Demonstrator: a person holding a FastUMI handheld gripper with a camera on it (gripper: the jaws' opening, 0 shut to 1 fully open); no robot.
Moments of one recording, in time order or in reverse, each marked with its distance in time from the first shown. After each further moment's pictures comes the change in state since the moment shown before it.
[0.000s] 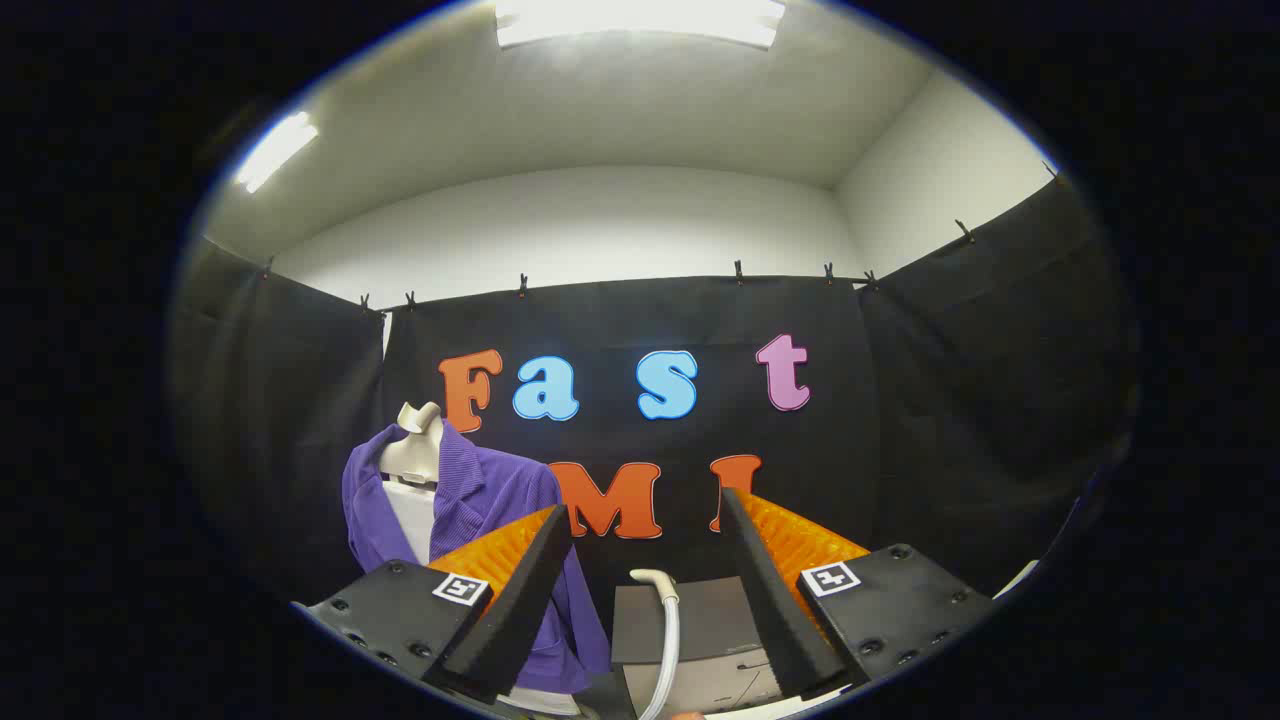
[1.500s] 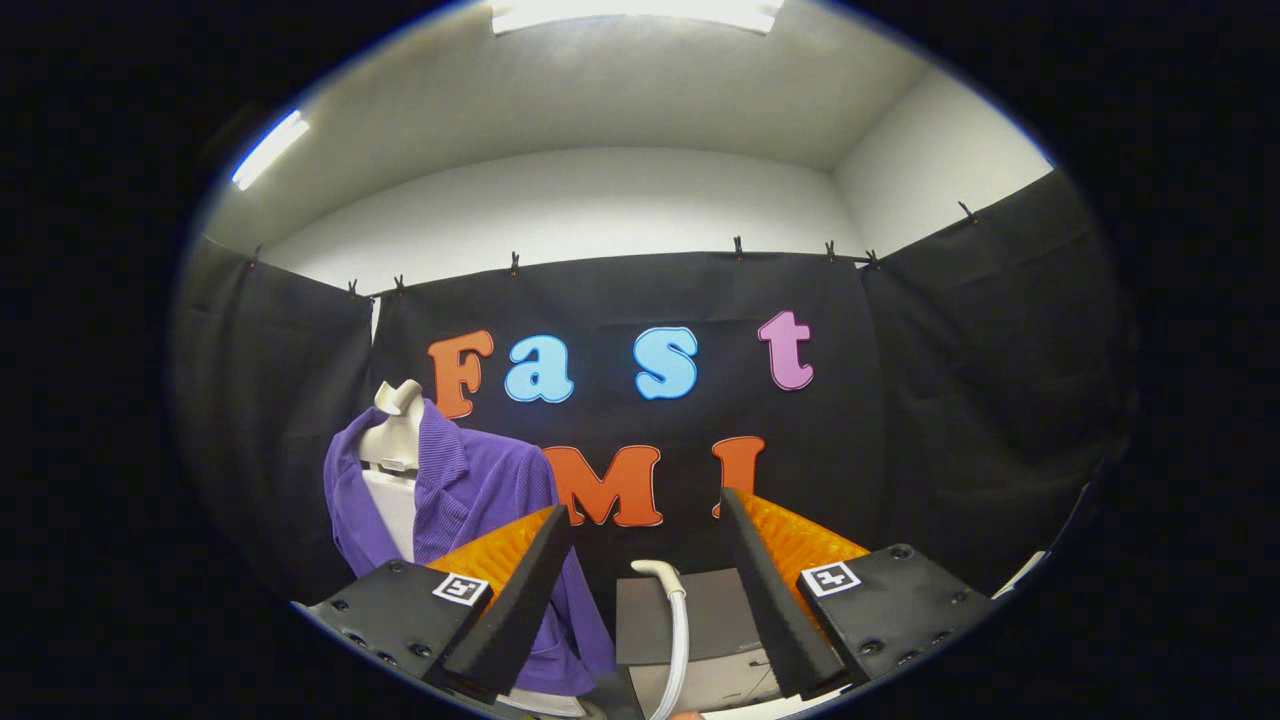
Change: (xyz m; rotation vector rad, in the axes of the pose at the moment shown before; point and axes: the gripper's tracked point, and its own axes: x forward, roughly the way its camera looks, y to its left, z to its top) arm 0.059 0.006 -0.039 0.007 0.062 -0.016
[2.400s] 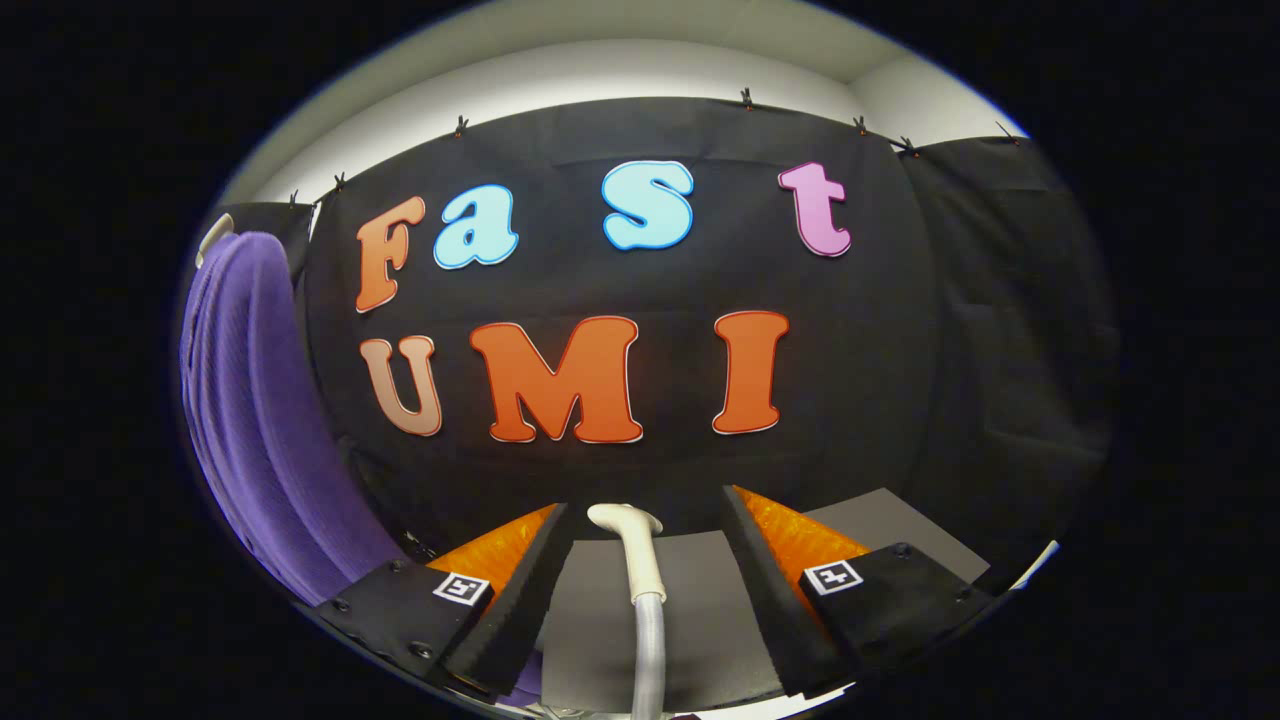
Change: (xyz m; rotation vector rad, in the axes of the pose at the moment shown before) arm 0.279 -0.054 -0.216 -0.019 0.350 -0.020
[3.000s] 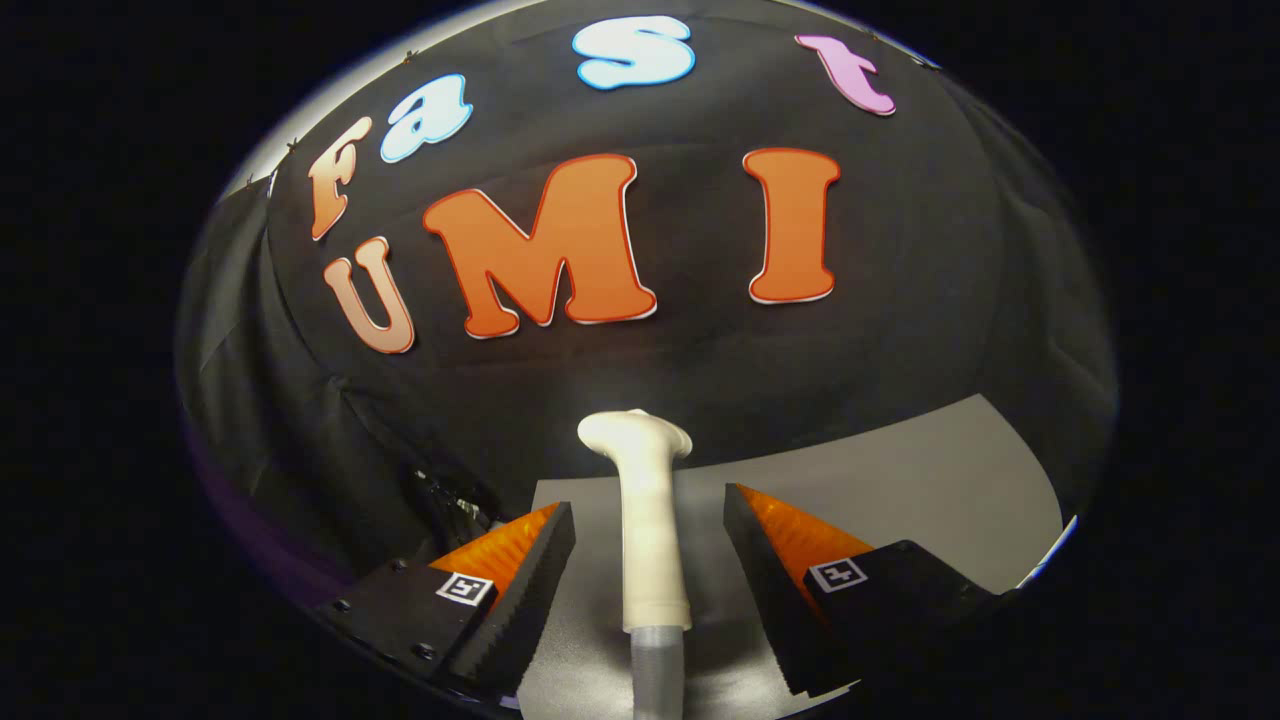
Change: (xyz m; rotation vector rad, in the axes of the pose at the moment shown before) arm 0.122 0.008 -0.117 0.089 0.387 0.061
